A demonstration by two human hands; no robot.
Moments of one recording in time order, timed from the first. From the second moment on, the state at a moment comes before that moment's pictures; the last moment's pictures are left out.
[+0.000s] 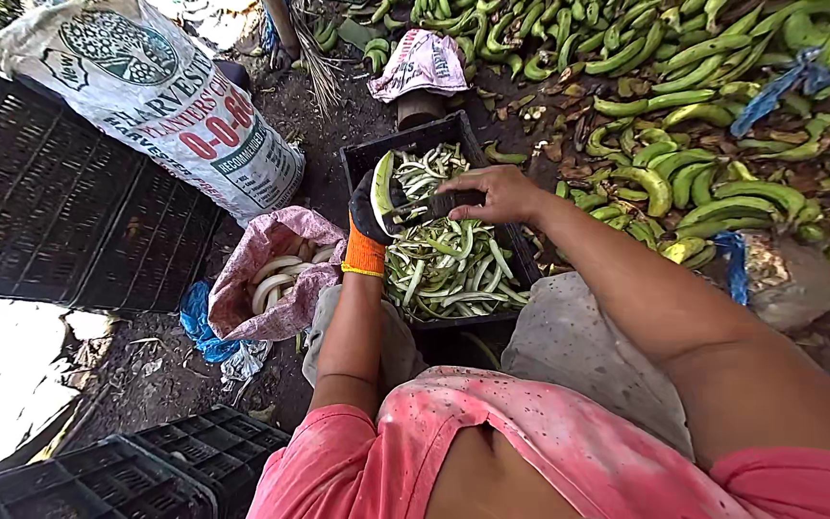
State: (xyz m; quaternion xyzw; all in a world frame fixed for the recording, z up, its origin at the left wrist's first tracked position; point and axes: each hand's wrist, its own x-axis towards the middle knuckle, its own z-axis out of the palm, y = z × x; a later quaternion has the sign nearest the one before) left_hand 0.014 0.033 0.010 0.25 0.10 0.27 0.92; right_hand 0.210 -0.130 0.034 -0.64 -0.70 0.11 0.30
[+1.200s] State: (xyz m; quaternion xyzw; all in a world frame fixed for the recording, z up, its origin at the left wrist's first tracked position) left_hand -0.057 0.061 0.028 0.79 0.57 0.04 0.21; right_hand 0.235 -0.101 -0.075 -0.88 -0.15 0.42 0.14
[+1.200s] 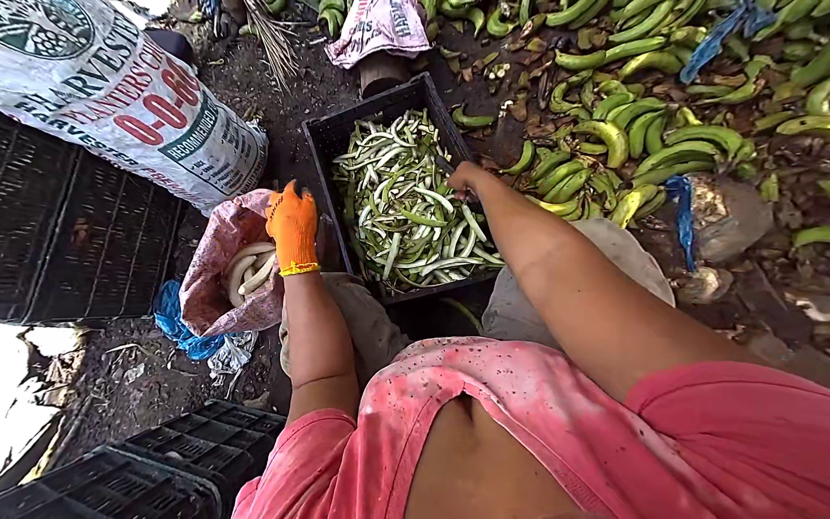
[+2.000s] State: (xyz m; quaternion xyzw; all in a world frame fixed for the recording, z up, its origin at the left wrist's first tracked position) left_hand -0.017 0.040 0.017 0.85 0.47 -0.02 0.24; right_hand 0.243 -0.107 -0.138 -0.89 -0.19 0.39 0.12
